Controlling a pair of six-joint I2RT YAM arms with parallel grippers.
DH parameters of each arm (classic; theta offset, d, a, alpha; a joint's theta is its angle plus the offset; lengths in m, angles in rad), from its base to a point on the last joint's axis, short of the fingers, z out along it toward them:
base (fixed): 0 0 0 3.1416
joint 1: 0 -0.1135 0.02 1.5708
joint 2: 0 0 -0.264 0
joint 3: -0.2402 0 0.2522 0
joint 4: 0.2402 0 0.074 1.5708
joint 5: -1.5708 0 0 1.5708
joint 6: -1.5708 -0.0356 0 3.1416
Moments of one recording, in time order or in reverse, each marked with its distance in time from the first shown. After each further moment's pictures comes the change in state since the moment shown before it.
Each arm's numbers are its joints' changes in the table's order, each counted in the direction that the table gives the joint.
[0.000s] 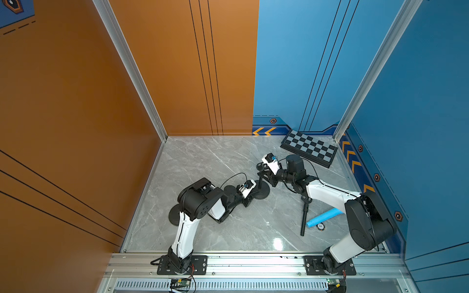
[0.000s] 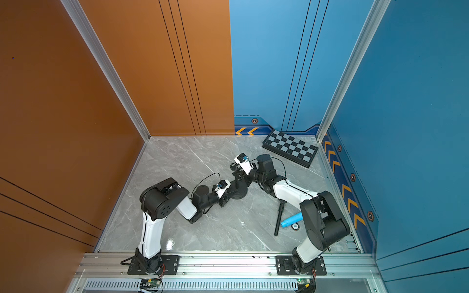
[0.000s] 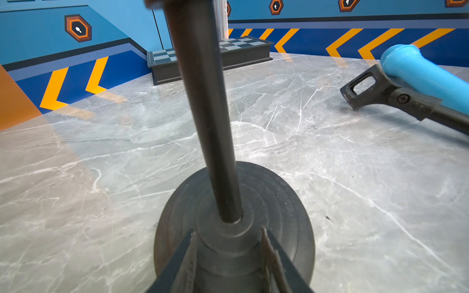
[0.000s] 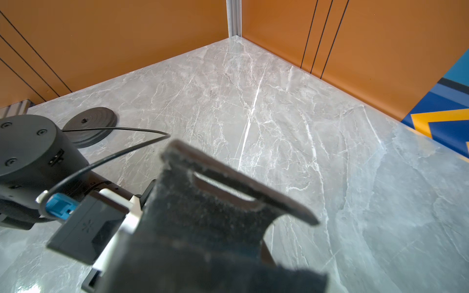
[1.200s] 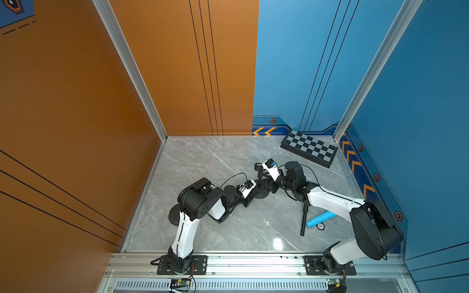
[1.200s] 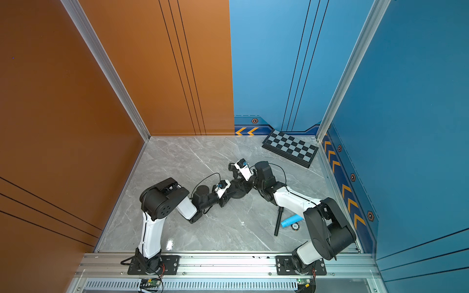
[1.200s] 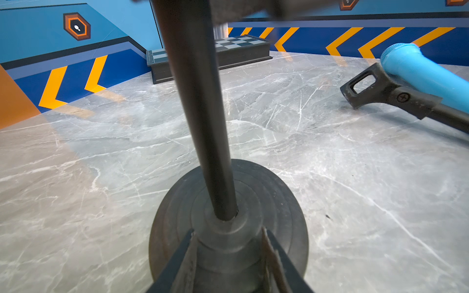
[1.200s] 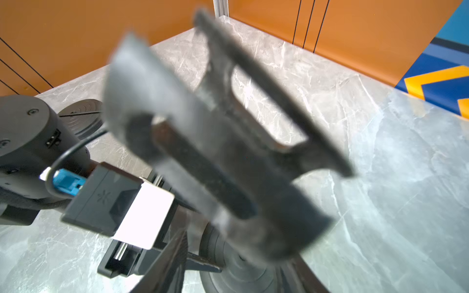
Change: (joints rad) left arm 0.000 0.000 0.000 0.003 0.000 -0.001; right arm -0.006 -0.067 0.040 0.087 -0.014 -0.016
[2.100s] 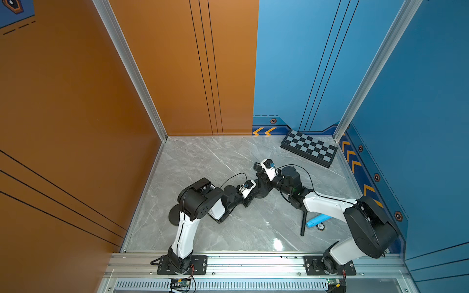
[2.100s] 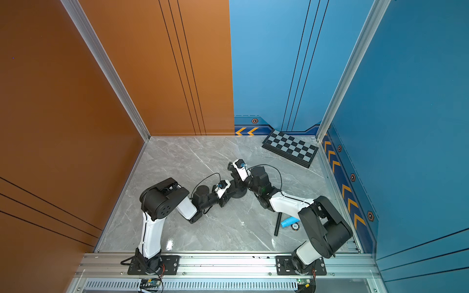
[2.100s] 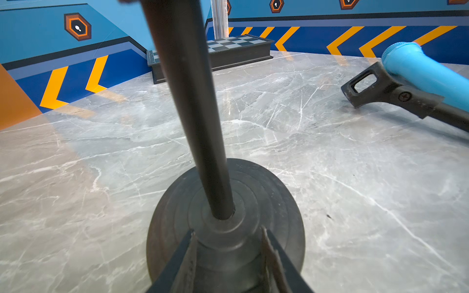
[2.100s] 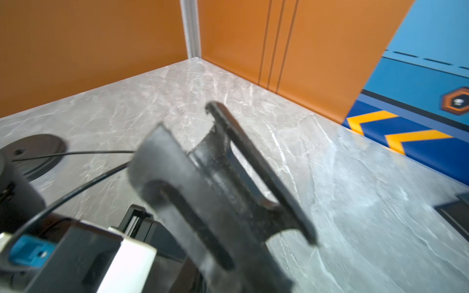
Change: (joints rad) left arm 0.001 0.000 0.000 0.000 0.005 -0.003; right arm -0.175 0.027 0.122 -0.352 -0.432 -0.100
